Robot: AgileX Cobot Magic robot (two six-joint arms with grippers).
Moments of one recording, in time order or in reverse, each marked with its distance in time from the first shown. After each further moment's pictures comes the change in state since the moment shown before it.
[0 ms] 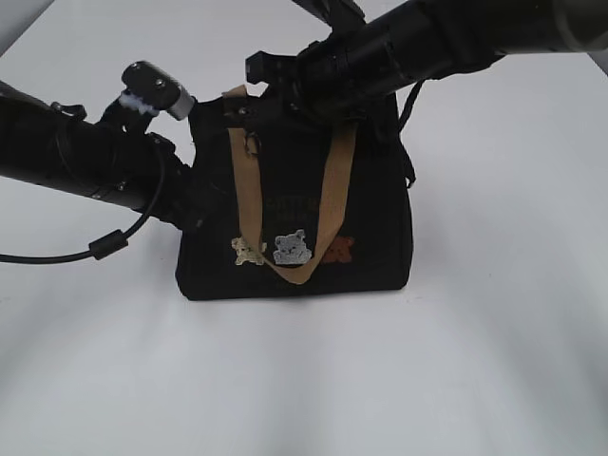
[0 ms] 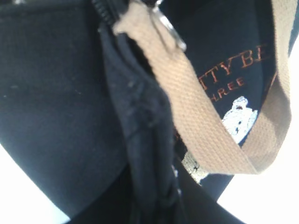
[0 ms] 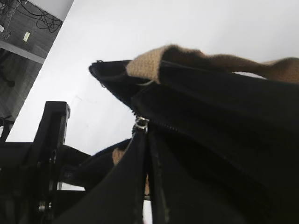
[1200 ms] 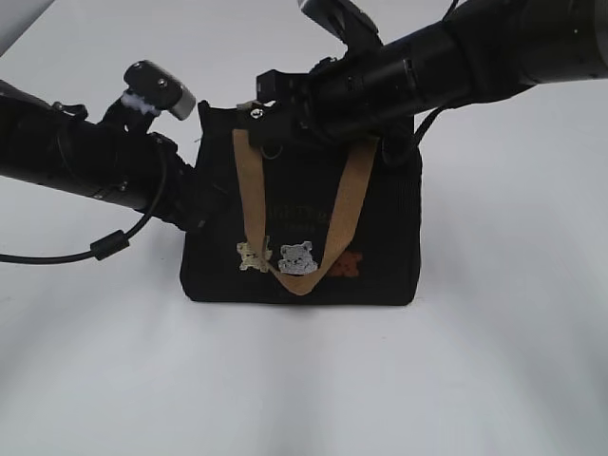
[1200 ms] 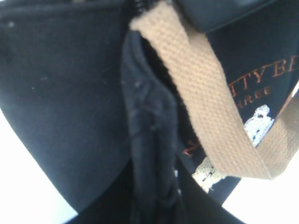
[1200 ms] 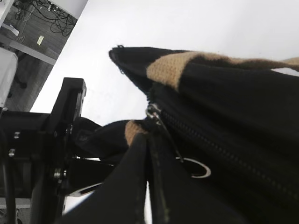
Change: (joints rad) left arm -0.004 0.000 0.000 0.000 0.003 0.000; right arm 0.003 -0.088 0.183 0.216 -0.063 -0.234
